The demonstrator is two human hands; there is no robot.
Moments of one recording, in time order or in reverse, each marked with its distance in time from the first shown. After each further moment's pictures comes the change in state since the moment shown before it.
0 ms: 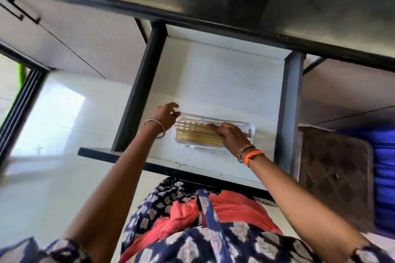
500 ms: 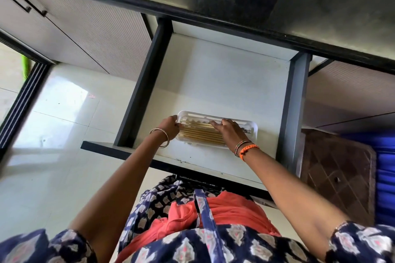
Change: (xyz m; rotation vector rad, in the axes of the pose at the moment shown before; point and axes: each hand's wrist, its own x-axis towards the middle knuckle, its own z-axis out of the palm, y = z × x) left_hand -0.012 -0.019 0.036 -0.025 -0.089 -0.112; right_hand 0.016 0.002 0.008 -0.283 -0.122 -0.004
